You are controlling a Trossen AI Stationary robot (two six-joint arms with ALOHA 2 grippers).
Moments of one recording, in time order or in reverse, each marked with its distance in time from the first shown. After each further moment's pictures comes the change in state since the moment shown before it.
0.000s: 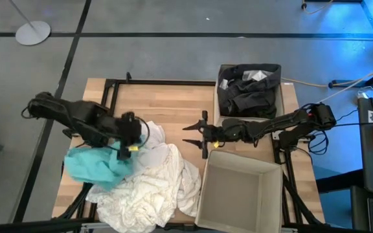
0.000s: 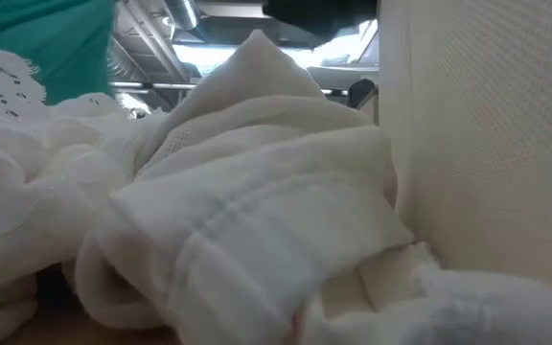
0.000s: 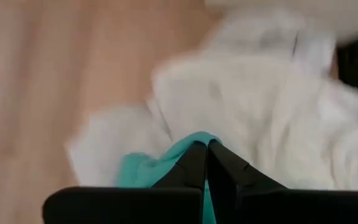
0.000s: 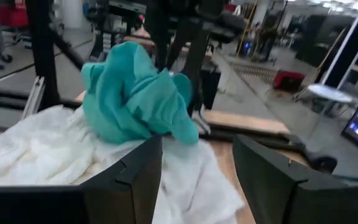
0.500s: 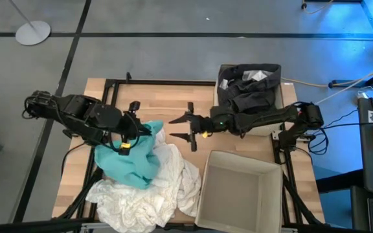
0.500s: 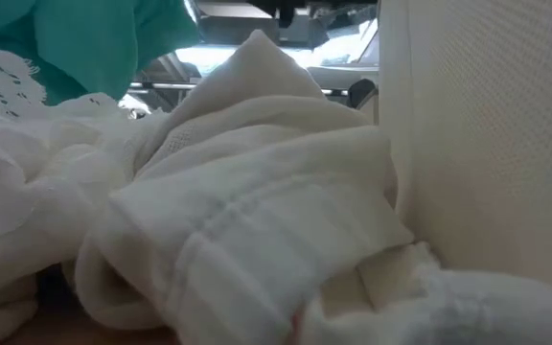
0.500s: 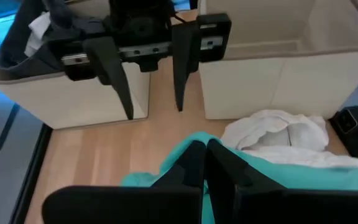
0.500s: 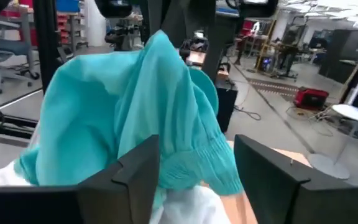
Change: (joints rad) left arm 0.001 -0.019 0.111 0.270 -0.101 0.367; right arm -0.082 0.142 0.261 -0.062 -0.196 0.008
